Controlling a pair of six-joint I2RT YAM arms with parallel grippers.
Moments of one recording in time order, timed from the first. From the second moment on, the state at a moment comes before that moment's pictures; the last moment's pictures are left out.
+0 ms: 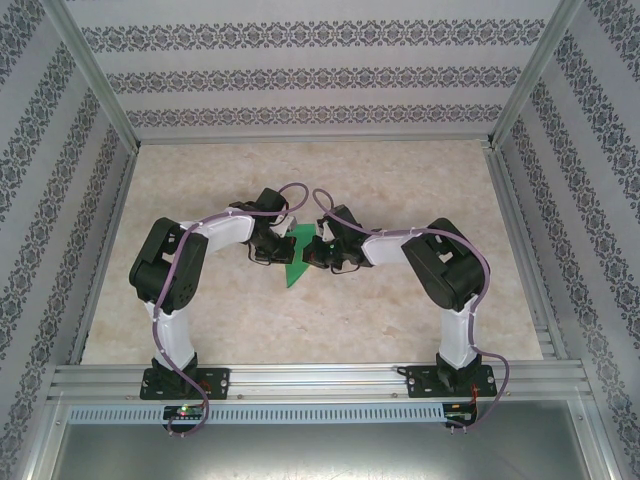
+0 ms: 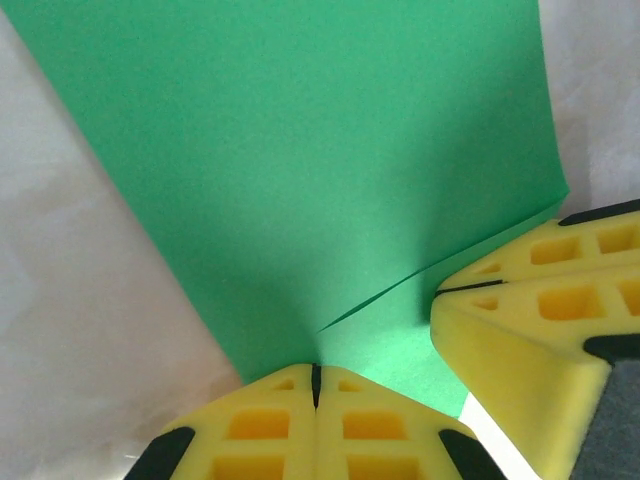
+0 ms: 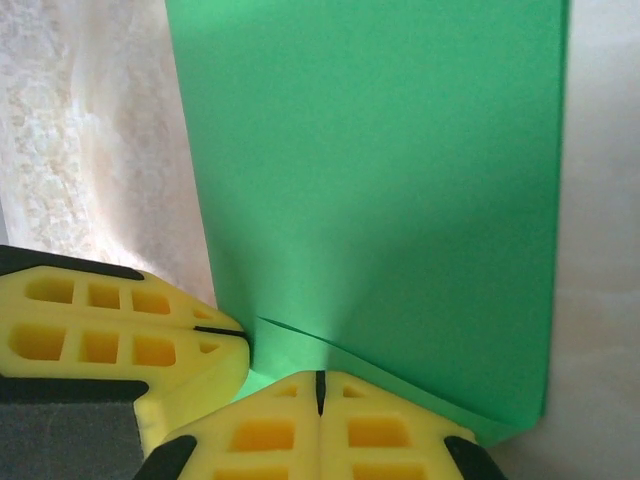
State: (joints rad) left arm -0.42 1.91 1.20 -0.62 0.34 -0.27; right arm 0.62 1.97 1.02 0.07 -0.49 0.87
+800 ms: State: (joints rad) left arm -0.46 1.60 0.87 -0.30 0.45 -0.81; right arm 0.63 1.97 1.03 0.04 -0.46 0.90
